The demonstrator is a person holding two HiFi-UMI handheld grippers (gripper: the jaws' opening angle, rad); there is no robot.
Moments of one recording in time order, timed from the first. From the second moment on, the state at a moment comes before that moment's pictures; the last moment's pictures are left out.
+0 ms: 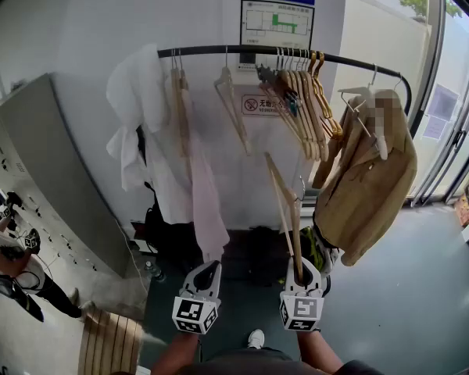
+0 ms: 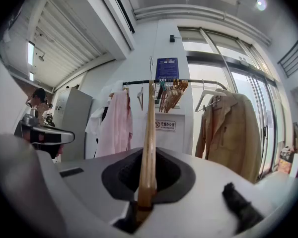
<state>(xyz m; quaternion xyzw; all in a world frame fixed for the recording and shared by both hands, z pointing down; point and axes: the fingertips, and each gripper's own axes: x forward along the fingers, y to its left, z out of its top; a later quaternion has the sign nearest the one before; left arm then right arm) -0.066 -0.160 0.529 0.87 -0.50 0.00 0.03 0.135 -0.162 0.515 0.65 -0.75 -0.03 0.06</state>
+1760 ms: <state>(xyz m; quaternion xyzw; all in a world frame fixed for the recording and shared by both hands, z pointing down) -0.089 -0.282 0.511 0.86 -0.51 -0.02 0.03 0.104 -0.417 0.378 0.63 -0.77 -0.04 0.07</state>
